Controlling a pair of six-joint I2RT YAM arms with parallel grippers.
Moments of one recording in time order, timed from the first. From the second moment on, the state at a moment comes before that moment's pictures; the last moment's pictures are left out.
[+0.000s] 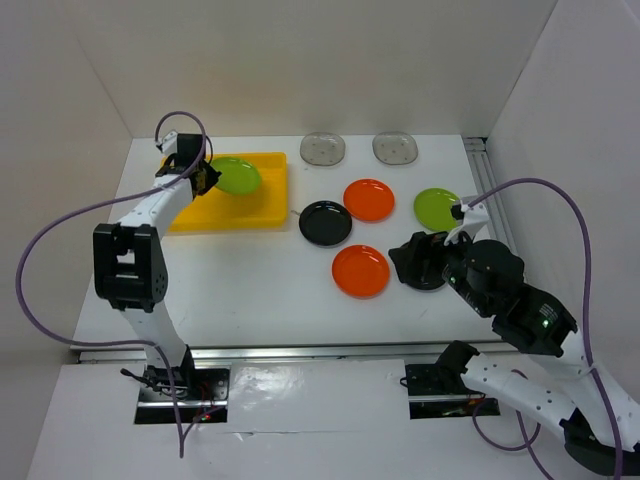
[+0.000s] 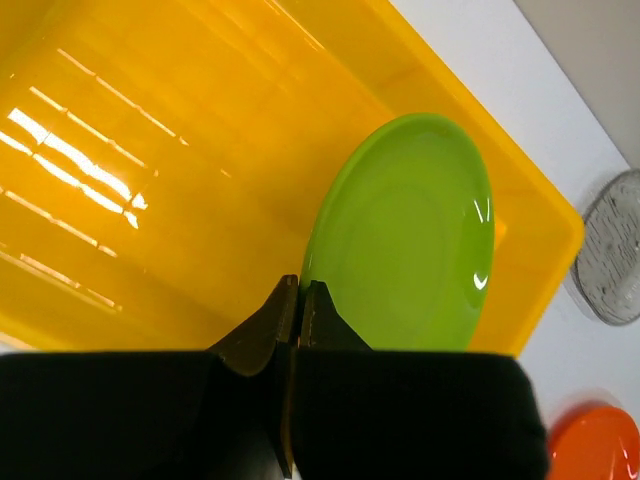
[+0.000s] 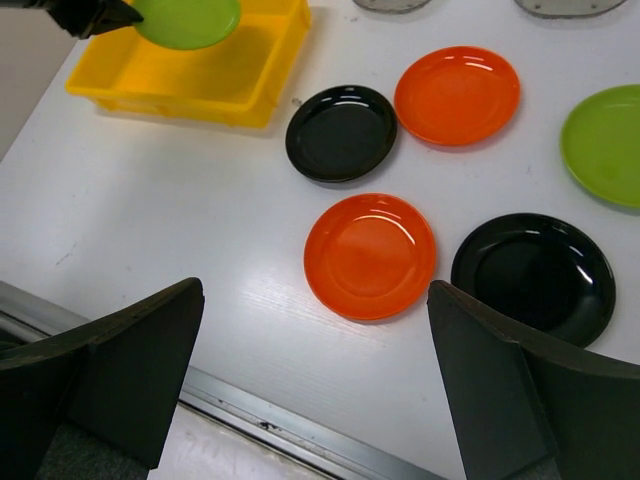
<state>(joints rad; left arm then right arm) -0.05 1.77 1.41 -0.36 -0.29 -0.80 0.77 0.61 1.05 -0.75 0.34 0.39</state>
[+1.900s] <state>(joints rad) -0.77 1.86 0.94 0.28 0.00 -0.85 0.64 1.00 1.01 -0.54 0.26 0.36</state>
